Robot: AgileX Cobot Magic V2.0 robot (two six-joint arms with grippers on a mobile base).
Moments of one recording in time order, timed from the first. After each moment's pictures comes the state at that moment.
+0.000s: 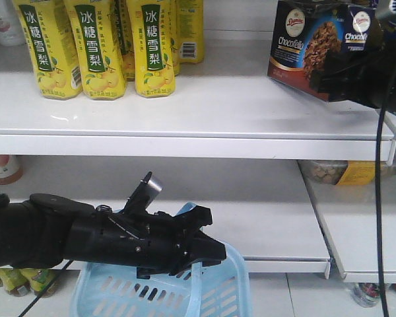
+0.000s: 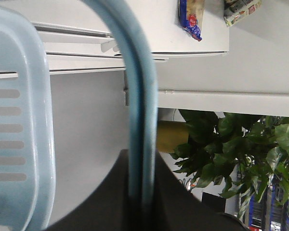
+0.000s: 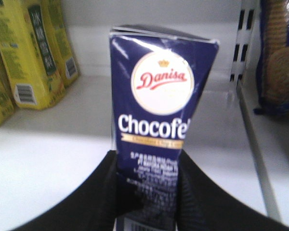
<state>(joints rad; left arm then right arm) -0.58 1.66 -0.82 -1.70 0.67 0.70 0.22 1.26 -1.01 -0.31 0.07 0.36</state>
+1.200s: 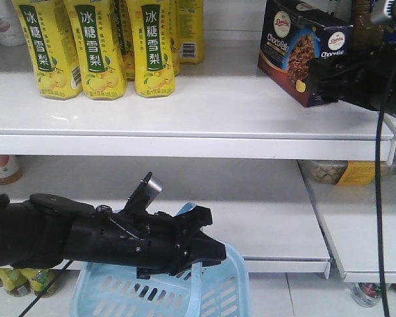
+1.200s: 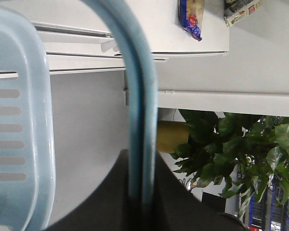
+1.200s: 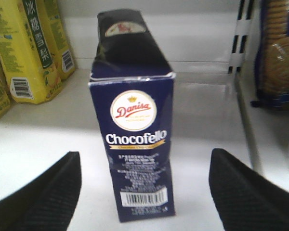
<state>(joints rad) -0.58 1.66 -0.82 -1.70 0.67 0.70 0.22 1.23 -1.02 -0.31 0.11 0.36</state>
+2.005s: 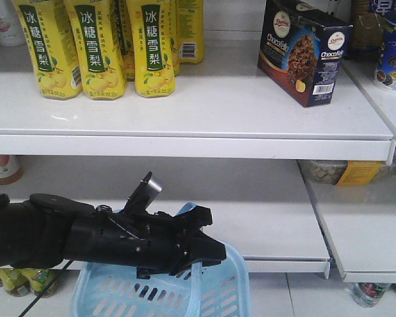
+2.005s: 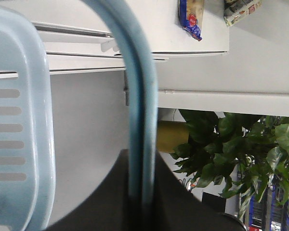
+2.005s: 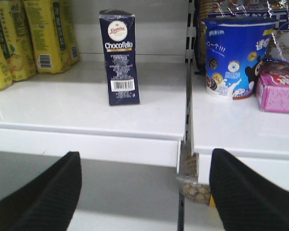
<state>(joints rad) -0.58 1.66 -0.82 -1.70 0.67 0.70 0.22 0.40 -0.48 -0.30 0.26 0.30</state>
